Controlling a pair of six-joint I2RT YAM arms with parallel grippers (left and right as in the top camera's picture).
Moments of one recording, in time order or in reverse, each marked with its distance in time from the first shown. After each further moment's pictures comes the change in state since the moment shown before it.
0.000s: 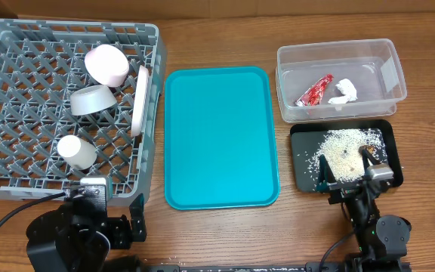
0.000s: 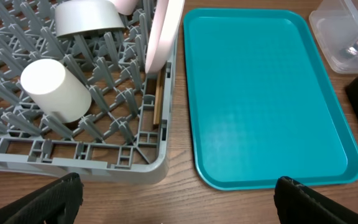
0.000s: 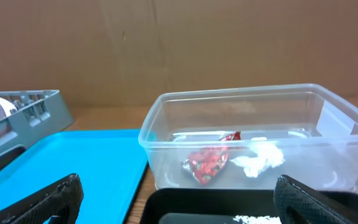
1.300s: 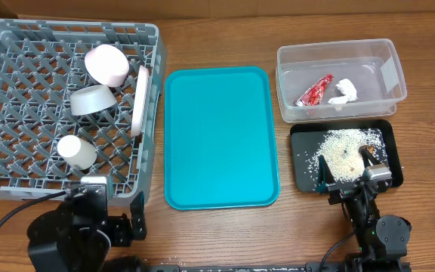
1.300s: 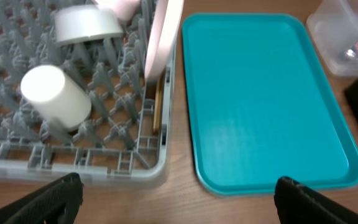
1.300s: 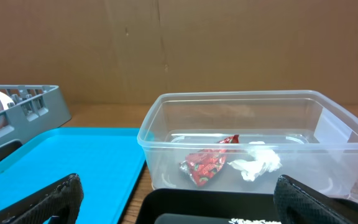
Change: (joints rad) left arm -0.021 -0.016 -0.030 0.061 0.000 0.003; right arm 0.000 0.000 0.000 0.002 -0.003 -0.029
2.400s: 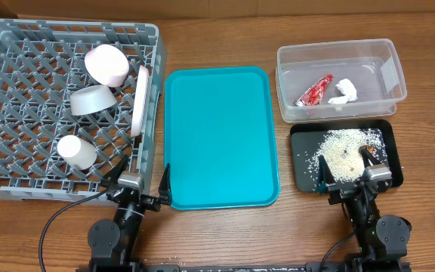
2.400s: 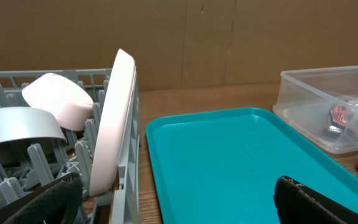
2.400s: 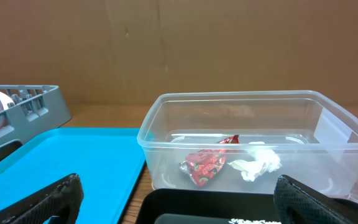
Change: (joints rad) left arm -0.169 -0.430 -0.955 1.133 0.010 -0.085; right arm 0.000 0.000 0.000 0.000 0.000 0.000
